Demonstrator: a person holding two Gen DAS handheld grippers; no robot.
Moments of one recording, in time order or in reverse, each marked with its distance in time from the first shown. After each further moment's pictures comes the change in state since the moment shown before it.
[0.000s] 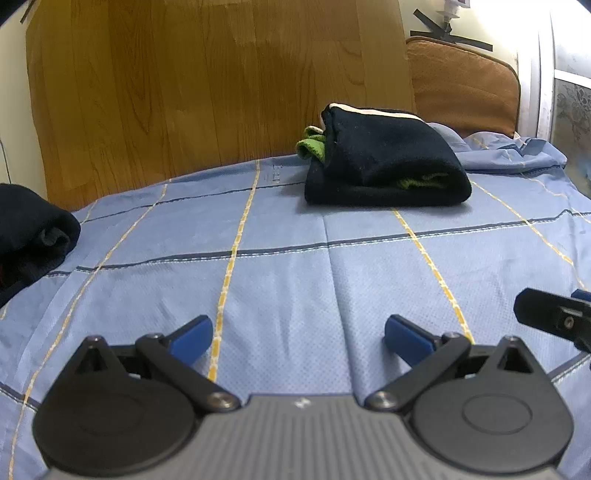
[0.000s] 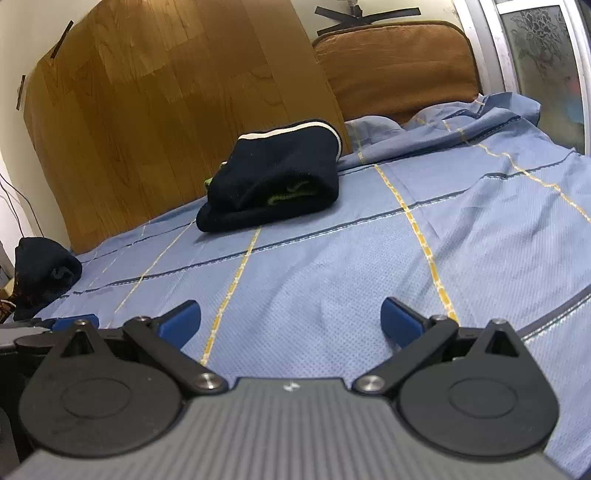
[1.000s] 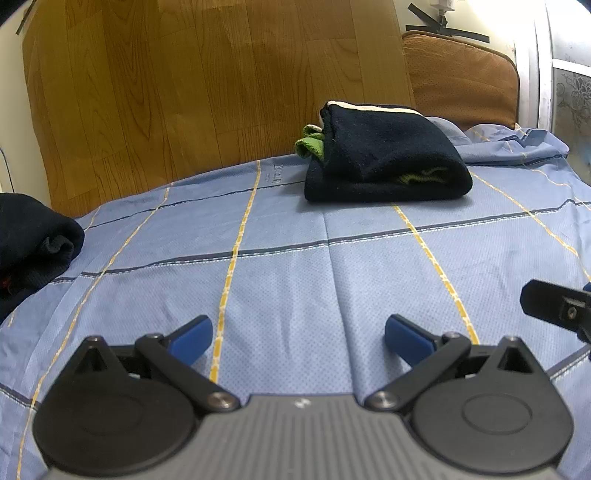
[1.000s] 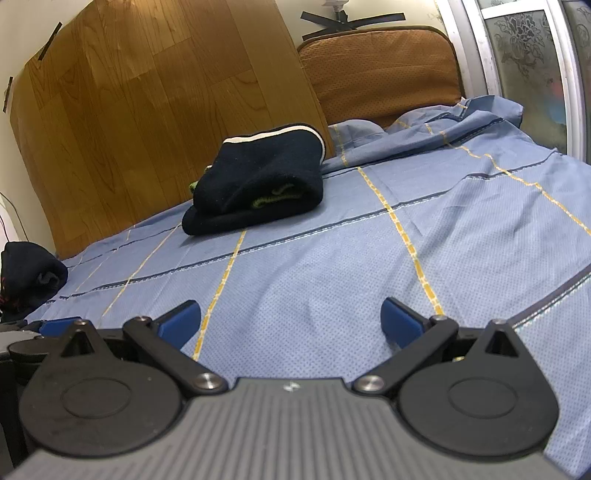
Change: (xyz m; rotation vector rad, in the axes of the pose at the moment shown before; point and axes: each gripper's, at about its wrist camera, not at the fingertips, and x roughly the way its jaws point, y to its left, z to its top) left arm 0.000 -0.004 0.000 0.028 0.005 0.022; right arm -0.002 -0.001 -0.001 0.012 -0.014 -0.052
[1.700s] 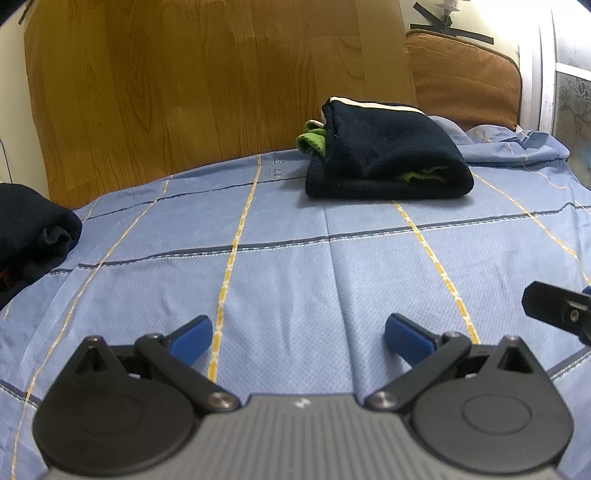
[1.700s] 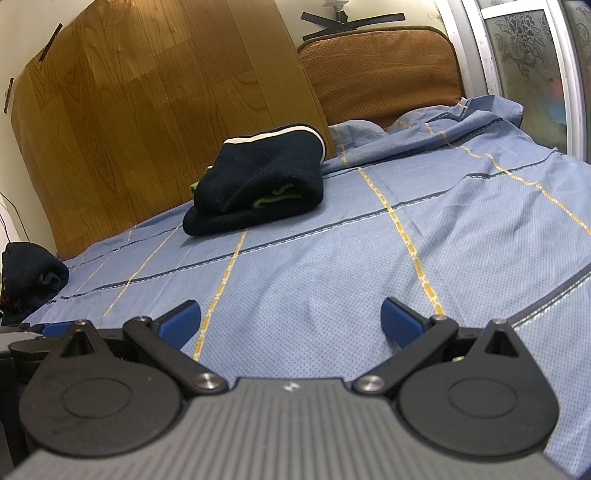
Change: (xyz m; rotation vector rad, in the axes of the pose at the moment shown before) left arm 0.002 0.003 -0.001 -0.027 0.015 -0.014; right arm 0.000 0.000 0.000 0.002 -0.001 0.004
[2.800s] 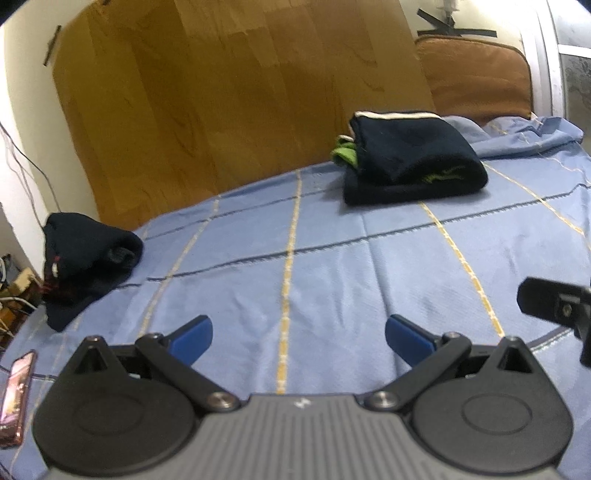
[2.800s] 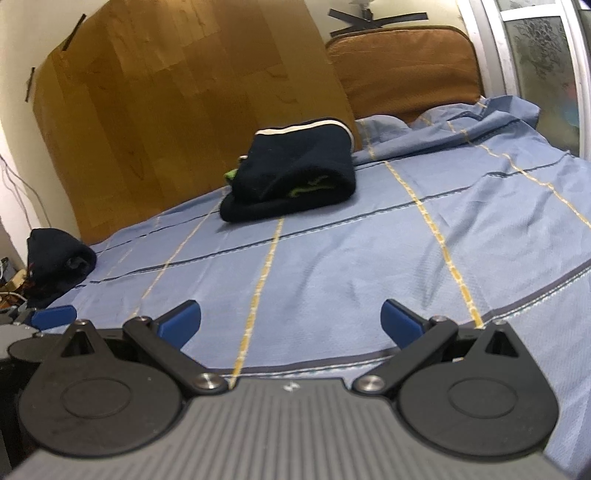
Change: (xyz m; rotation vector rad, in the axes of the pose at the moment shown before) left arm -0.050 0.003 -0.008 0.077 -0.032 0.165; right arm -0.020 0.021 -0.001 -0.027 0.044 0.073
